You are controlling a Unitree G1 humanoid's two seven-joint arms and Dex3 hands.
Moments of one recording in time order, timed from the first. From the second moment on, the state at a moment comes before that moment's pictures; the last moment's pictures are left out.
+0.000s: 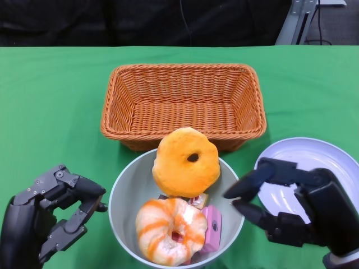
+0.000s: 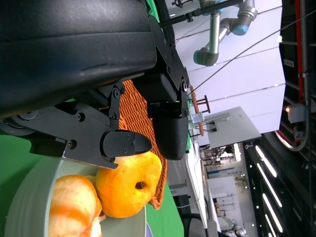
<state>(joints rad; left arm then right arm) 0.17 0.01 0.13 0.08 -0.18 -0.61 -0.27 0.13 -0.08 0.13 -0.27 -0.24 -0.54 0.20</state>
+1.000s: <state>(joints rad) 0.13 0.00 0.12 0.18 -0.14 -0.68 -0.22 0.14 -0.10 0.26 -0.57 -0.97 -0.34 -0.02</state>
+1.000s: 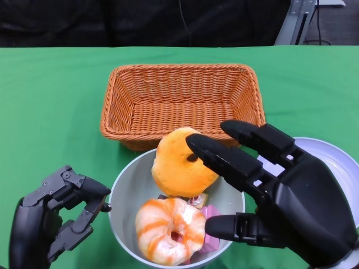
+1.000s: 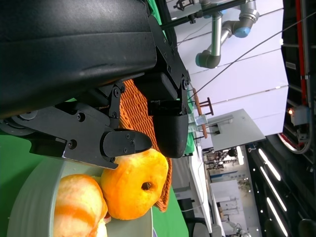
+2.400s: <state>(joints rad) 0.13 -0.02 0.09 0.19 -0.13 -0.71 -0.22 -0.19 -0.25 0.46 -0.06 -1.25 -0.24 -0.41</state>
